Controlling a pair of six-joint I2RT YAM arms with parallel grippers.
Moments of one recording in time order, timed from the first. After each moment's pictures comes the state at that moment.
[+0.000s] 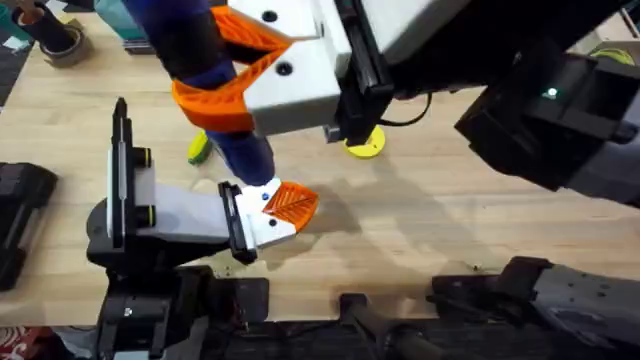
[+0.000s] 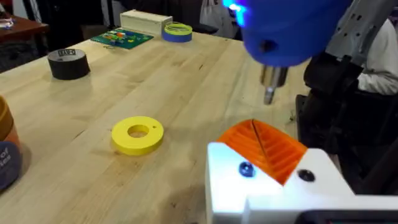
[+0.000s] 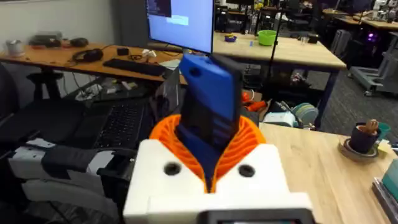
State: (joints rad) left arm 0.04 0.01 0.01 -0.15 1.28 0.04; right arm 0.79 1.28 0.99 0.50 -0.95 0.09
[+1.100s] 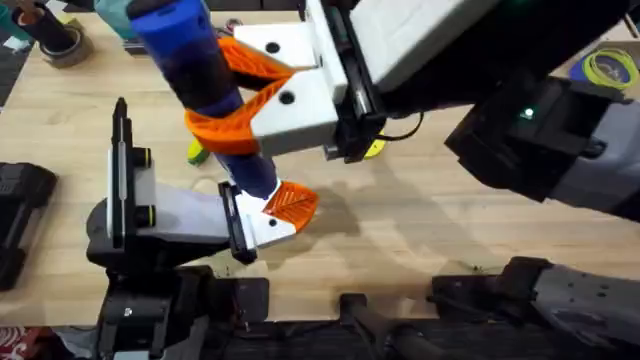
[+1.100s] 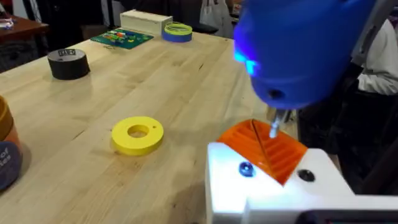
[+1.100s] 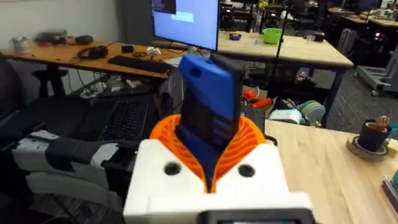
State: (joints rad) left arm 0.04 0.01 0.01 -0.15 1.28 0.04; right arm 0.81 1.28 0.91 0.57 -0.95 0.09
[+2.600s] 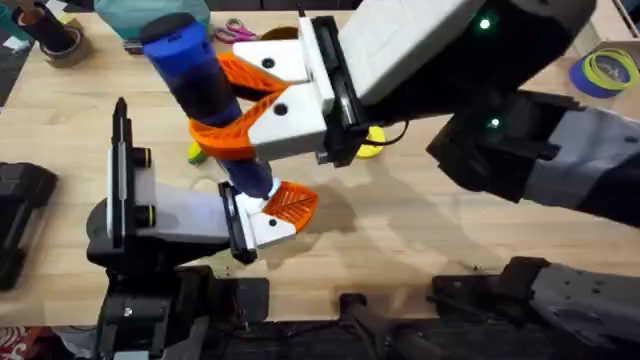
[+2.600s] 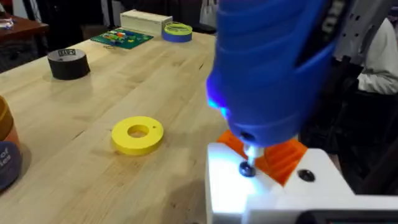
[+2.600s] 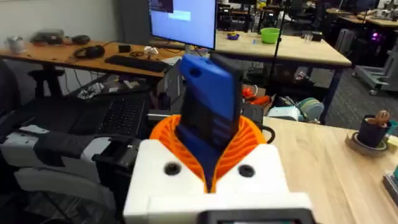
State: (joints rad) left arm 0.04 0.01 0.01 -0.15 1.28 0.04; right arm 0.81 1.33 0.87 0.68 -0.94 0.10
